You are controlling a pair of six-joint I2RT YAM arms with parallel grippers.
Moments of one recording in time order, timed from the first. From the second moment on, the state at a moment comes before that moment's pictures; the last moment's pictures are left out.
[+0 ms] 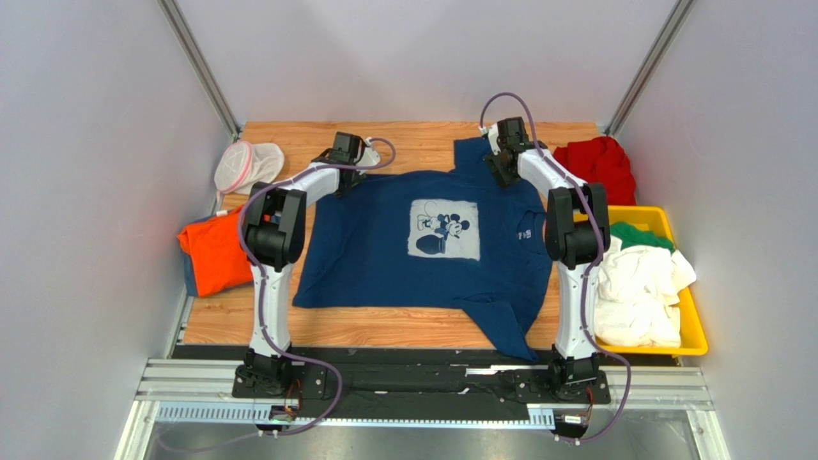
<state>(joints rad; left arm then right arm) -0.27 2.21 1.63 -0.30 -0.37 0.75 0.17 2.25 1.82 -0.51 0.23 -0.38</state>
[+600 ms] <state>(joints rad) -0.24 2.29 1.71 -0.30 -0.43 0.83 0.15 2.34 1.92 -0.49 0.25 -0.41</state>
